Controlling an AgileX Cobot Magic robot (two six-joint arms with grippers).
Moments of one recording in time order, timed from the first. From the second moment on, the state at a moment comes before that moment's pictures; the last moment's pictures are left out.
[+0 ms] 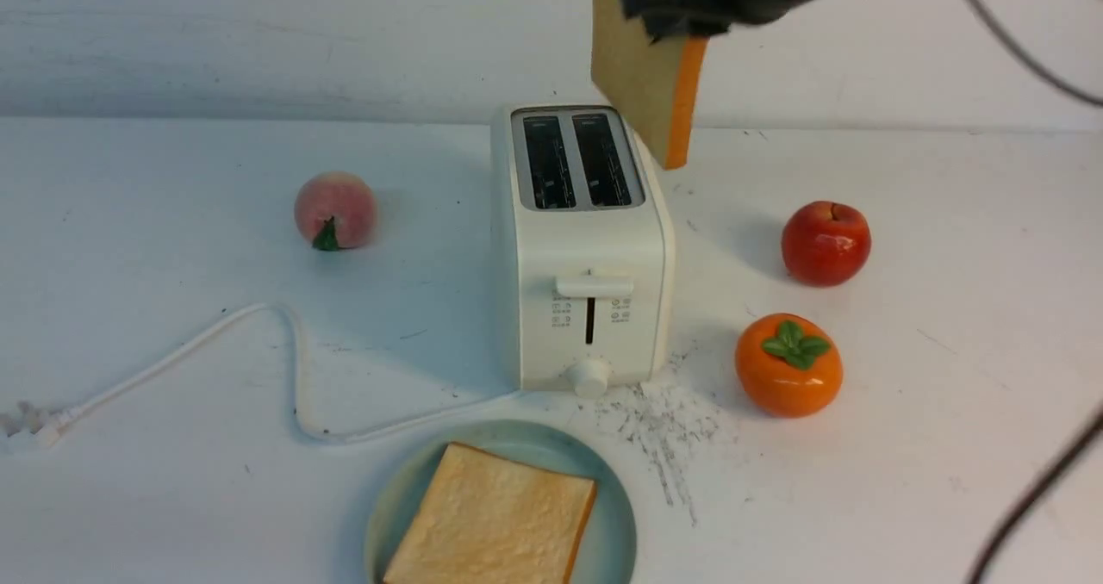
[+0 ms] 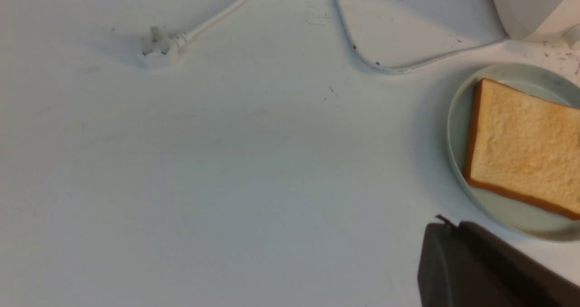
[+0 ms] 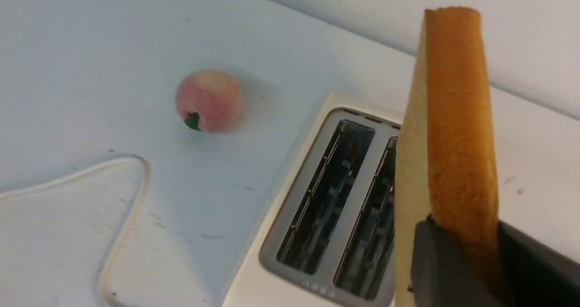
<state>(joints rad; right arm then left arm) 0.45 1.74 -1.97 0.14 0.87 -0.11 -0.39 0.46 -0.77 0.19 1.10 -0.48</state>
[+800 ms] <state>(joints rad) 0.45 1.73 -1.40 0.89 1.15 -0.54 -0.39 0.46 -0.77 0.19 1.04 -0.48</state>
